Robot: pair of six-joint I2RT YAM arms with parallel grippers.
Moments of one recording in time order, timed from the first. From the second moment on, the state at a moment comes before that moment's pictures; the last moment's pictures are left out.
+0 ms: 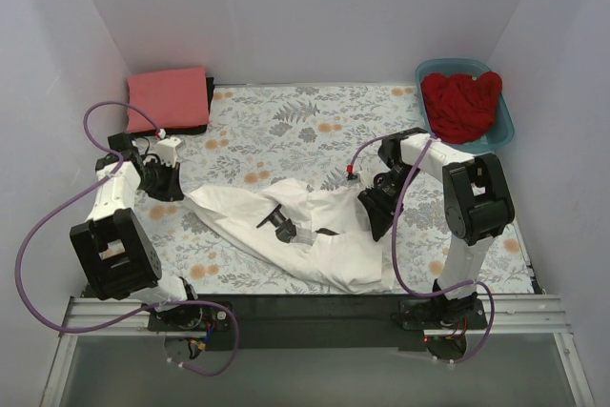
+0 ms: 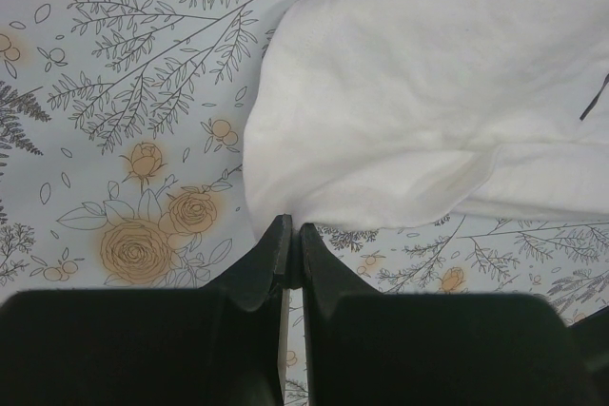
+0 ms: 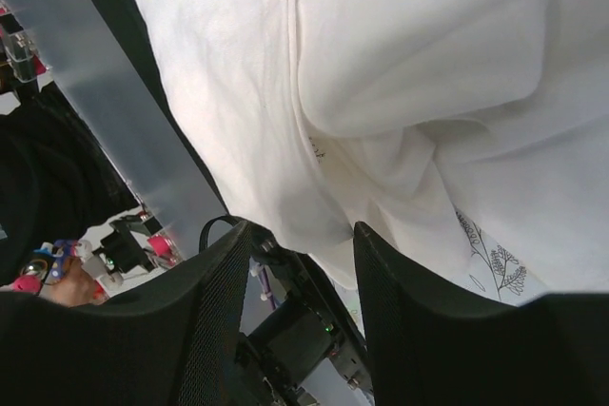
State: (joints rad) left arm 0.37 1.48 1.04 -0.81 0.51 0.66; right arm 0.35 1.86 1.24 -1.34 -0.67 -0.67
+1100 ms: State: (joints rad) left arm 0.37 1.48 1.04 -0.81 0.51 0.66; right arm 0.38 1.84 1.27 -1.35 -0.70 -0.68
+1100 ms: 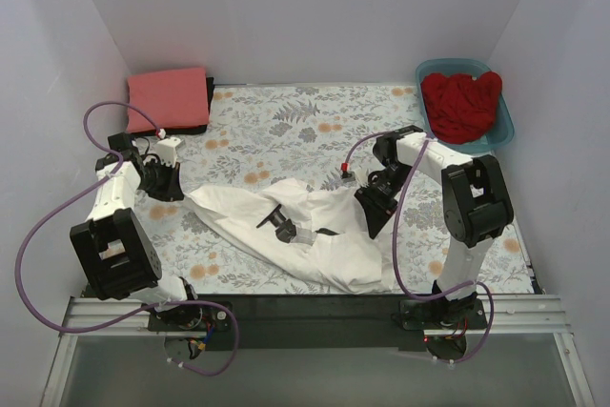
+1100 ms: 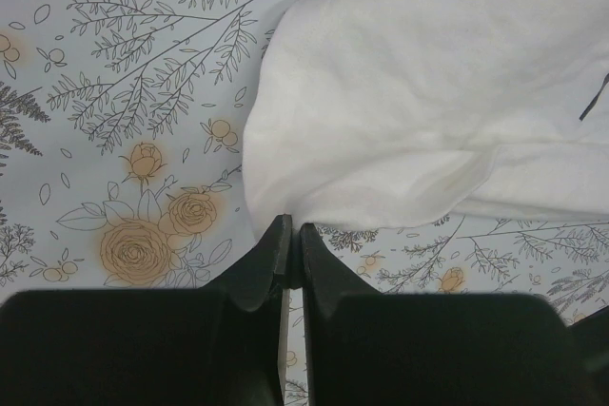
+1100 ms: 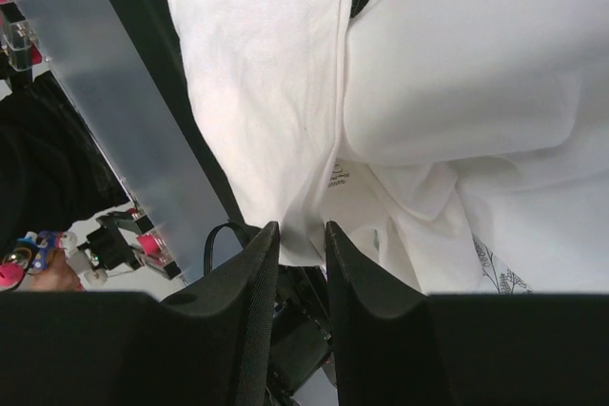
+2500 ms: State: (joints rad) left arm 0.37 1.45 1.55 -0.68 0.67 0.31; right arm 0.23 1.68 2.27 -1.21 -0.29 -0.64
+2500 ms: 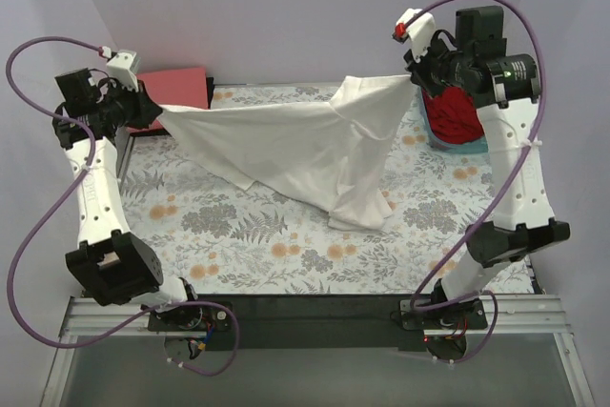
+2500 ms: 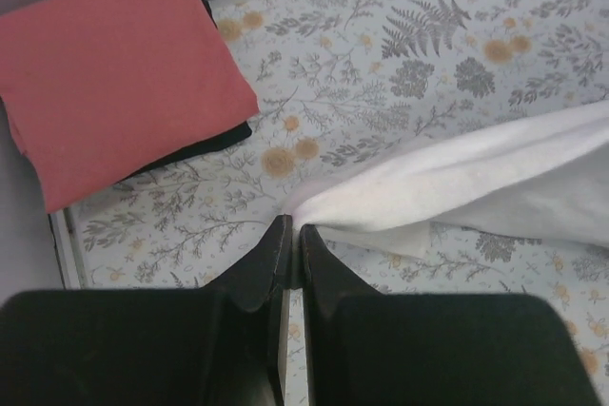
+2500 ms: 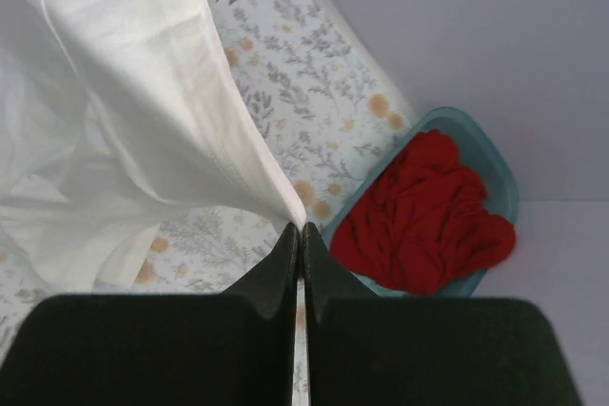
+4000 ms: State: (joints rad) left arm 0.35 0.77 1.26 -0.33 0.44 0.21; right arm 0.16 0.92 1.42 -0.23 -0.21 -0.81
